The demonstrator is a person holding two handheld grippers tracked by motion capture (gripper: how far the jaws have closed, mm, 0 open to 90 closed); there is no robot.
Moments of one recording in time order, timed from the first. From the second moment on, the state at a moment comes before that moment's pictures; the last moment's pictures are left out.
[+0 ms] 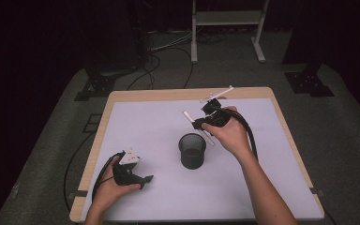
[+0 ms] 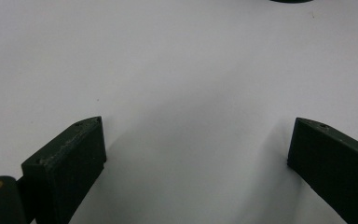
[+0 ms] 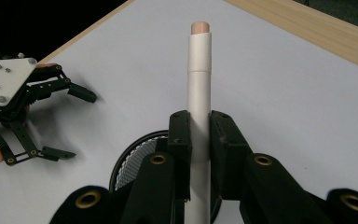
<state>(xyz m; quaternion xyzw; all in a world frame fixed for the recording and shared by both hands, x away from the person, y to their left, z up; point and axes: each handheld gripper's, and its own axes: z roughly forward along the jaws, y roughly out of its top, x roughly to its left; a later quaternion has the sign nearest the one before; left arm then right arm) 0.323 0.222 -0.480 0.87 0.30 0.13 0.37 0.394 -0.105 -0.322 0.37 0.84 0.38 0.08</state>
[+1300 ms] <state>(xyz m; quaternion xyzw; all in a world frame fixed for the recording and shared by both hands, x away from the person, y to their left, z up) 0.323 0.223 -0.480 0.87 0.30 0.13 0.37 0.399 -0.071 -0.362 0.35 0.86 0.38 0.07</state>
